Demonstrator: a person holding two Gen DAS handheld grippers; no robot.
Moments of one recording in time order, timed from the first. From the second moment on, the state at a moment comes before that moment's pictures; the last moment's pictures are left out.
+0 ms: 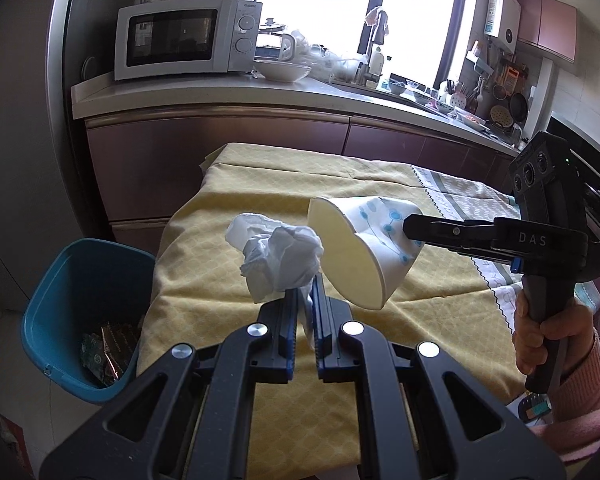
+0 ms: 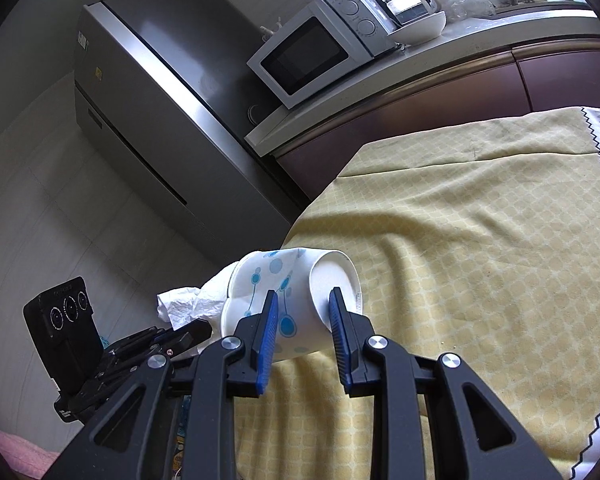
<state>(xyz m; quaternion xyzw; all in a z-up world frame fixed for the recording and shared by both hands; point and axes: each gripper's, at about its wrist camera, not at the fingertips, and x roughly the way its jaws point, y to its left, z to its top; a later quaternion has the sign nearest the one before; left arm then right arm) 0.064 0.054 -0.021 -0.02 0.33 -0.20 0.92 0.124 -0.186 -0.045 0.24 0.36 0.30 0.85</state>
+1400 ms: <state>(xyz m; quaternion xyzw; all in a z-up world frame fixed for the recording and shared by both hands) 0.058 0.110 -0.019 -0.03 0.33 -0.14 0.93 0.150 -0.126 -0.046 0.22 0.38 0.35 0.83</state>
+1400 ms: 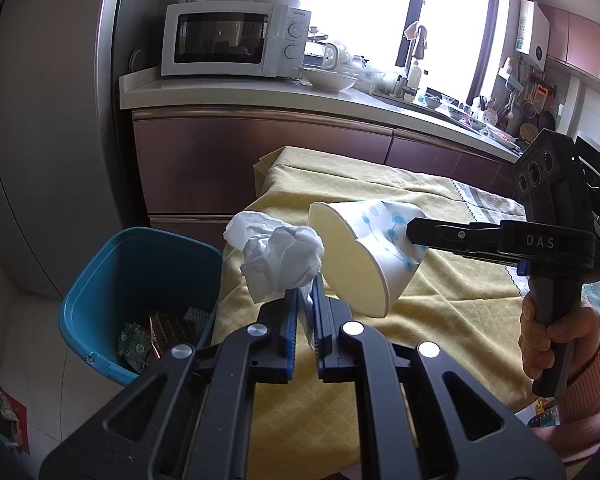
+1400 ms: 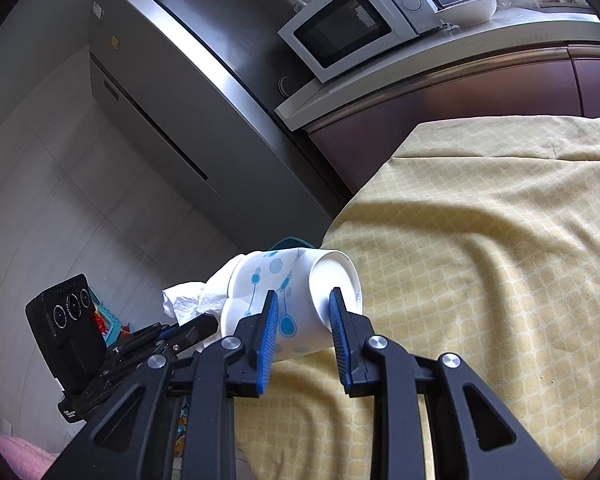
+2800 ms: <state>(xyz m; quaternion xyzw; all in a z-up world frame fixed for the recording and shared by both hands) 0.067 0.165 -0.024 -0.06 0.33 -0.08 0.94 0.171 -0.063 -0.038 0.18 0.40 0.39 0.81</state>
